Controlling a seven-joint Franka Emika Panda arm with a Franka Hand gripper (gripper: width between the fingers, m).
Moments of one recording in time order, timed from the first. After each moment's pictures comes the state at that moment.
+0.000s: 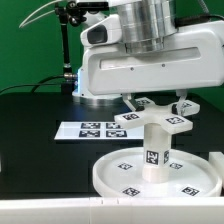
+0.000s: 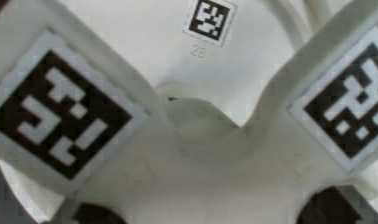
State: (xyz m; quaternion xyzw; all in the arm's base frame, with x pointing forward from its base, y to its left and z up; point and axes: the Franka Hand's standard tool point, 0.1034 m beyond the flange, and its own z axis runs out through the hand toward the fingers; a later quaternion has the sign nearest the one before) arm 0.576 0.045 0.103 -0.96 0.27 0.03 0.09
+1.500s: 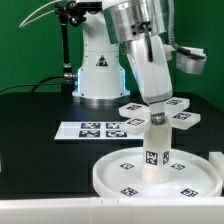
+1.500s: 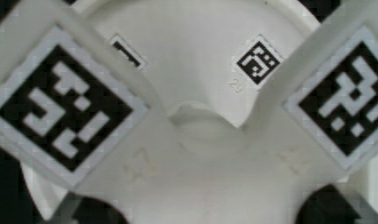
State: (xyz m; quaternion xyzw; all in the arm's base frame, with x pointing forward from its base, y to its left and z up) arm 0.577 0.043 0.102 -0.63 0.77 0.05 0.11
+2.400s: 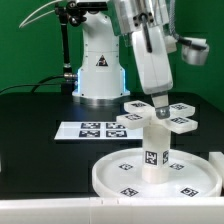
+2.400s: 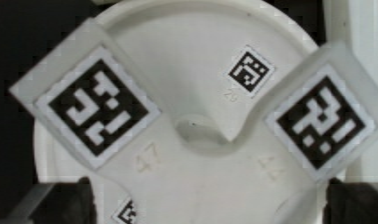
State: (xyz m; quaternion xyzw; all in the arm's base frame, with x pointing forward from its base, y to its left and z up) arm 0.579 0.051 0.124 -0.65 0.75 0.06 0.12
